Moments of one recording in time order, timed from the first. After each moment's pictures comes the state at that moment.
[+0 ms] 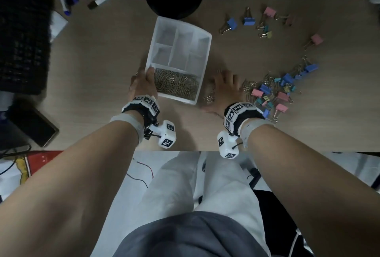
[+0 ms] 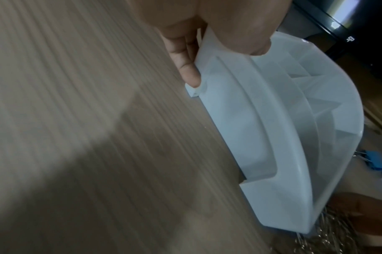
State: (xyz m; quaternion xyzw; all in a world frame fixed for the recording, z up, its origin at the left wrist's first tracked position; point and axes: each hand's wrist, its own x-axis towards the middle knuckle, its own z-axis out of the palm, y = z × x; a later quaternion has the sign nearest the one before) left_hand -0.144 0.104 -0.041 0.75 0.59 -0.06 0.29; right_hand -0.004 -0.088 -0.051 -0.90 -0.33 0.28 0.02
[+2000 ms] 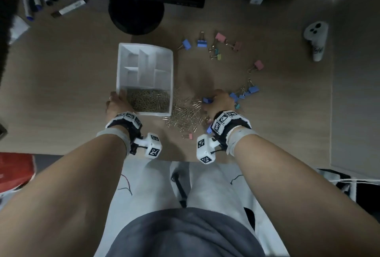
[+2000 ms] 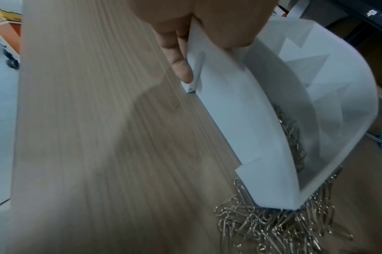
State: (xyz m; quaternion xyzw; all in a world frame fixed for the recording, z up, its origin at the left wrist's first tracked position) left_hand -0.100 0.019 -0.036 0.64 0.71 -0.05 0.29; right_hand 0.096 -0.173 -0.023 -0.92 -0.10 0.34 0.19
